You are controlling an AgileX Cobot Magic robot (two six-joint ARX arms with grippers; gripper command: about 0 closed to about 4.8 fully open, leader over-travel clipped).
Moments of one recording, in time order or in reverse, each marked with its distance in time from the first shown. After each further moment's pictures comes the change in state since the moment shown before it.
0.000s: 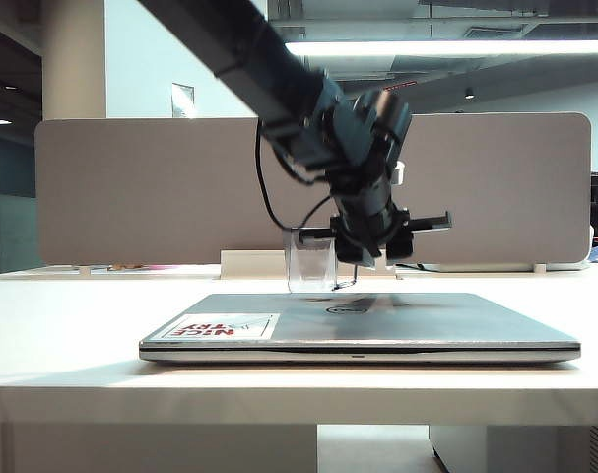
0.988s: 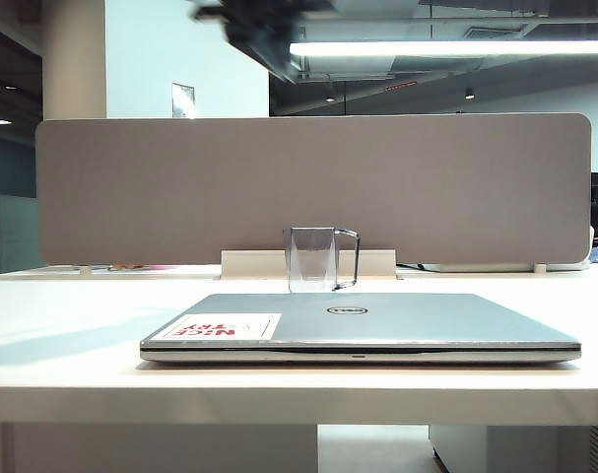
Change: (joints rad) left arm 0.142 -0.554 -0.010 -0.483 0.132 0.395; right arm 0.000 0.000 0.000 0.000 0.026 0.000
